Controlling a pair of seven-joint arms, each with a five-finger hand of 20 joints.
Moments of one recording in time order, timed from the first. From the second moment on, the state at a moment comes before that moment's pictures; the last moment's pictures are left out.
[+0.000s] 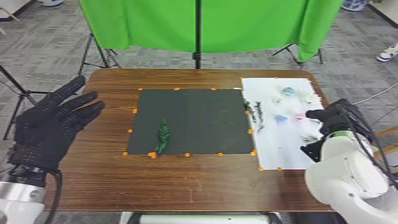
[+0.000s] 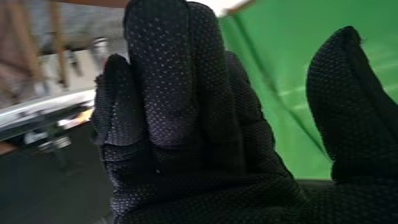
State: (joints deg) left arm 141.6 -52.5 -111.9 -139.7 31.6 7.6 12.8; right arm -96.0 -38.9 70.5 -126.3 -122.5 11.9 75.1
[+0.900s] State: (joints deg) left arm 140.8 -53.0 -110.7 -139.7 31.8 7.6 11.5; right arm -106.3 -37.9 73.6 -121.7 -124.1 5.1 78.4
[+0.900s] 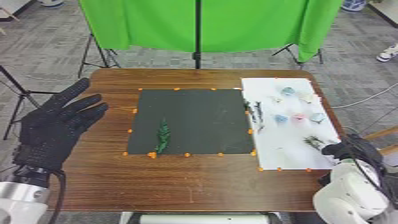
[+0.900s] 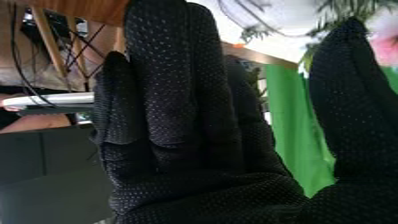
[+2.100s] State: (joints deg) left arm 140.7 -53.1 -112.1 -140.1 32.2 7.5 10.9; right arm -87.3 -31.7 48.1 -120.6 -138.1 13.8 77.9
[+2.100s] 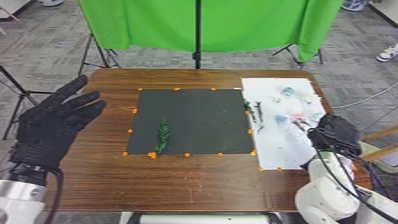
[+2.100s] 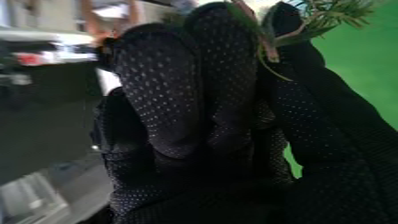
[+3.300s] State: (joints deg) left arm 129.8 -48.4 -106.9 -137.1 32.2 3.5 9.8; right arm -37.3 -64.8 3.2 -97.9 -114.5 9.9 66.3
